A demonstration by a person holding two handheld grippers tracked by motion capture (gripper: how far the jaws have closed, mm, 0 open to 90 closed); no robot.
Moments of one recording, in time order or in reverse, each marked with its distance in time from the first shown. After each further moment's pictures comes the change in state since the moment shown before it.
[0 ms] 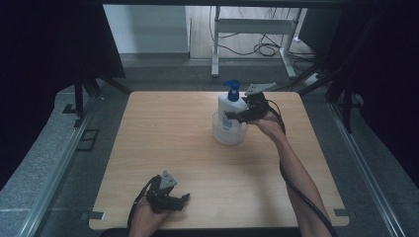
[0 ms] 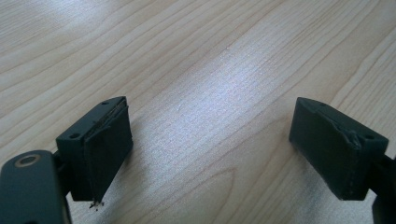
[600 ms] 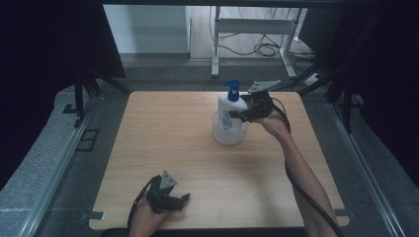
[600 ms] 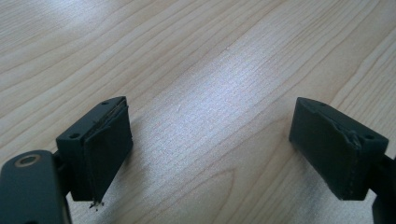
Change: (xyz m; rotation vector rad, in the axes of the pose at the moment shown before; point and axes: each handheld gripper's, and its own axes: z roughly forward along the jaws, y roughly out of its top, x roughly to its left) left arm 0.000 0.000 0.000 -0.001 0.000 -0.002; right arm 0.007 0.011 -0.020 0.008 -0.031 -0.010
